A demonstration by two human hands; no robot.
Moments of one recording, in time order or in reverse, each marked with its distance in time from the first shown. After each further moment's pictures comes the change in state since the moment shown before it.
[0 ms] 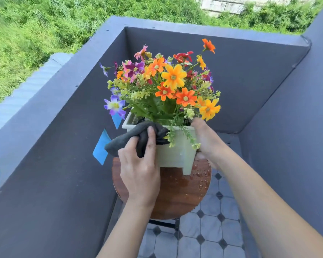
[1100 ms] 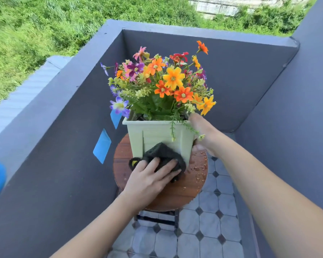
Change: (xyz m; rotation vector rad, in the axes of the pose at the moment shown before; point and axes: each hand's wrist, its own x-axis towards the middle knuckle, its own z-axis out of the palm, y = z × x) left_hand -0.013 -0.043 -0.004 0.180 -0.329 0.957; right_hand 0.011 -0.025 -0.001 -0.047 0.043 0.087
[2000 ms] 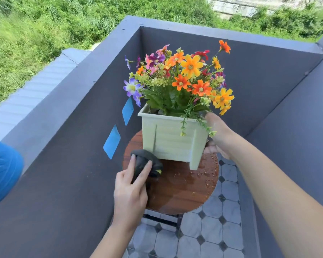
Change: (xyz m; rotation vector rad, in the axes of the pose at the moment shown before) left_hand -0.045 0.013 -0.033 -0.374 0.195 -0.874; right_hand -0.005 -0.003 0.005 -0.039 0.025 0.004
